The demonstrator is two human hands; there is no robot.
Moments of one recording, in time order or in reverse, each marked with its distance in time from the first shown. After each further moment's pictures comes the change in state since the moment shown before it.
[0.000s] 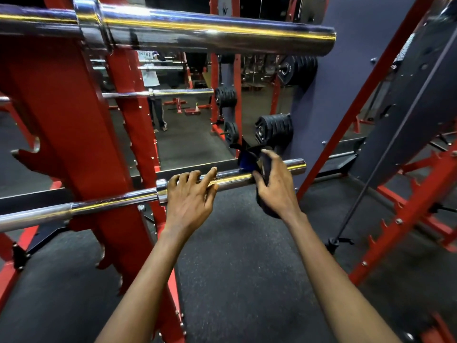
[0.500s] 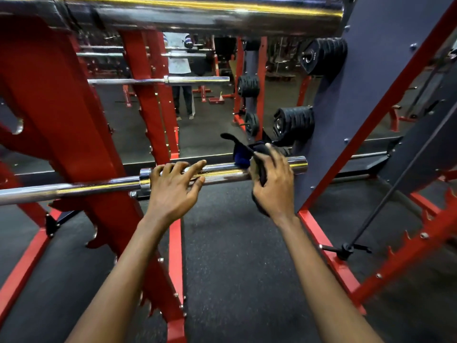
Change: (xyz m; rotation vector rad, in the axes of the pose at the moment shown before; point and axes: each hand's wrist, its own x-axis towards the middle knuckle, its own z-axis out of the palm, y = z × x) left_hand 0.006 0.007 -0.005 -0.020 -0.090 -0.113; right_hand 0.003 0.035 0.013 -0.070 0.182 -0.173
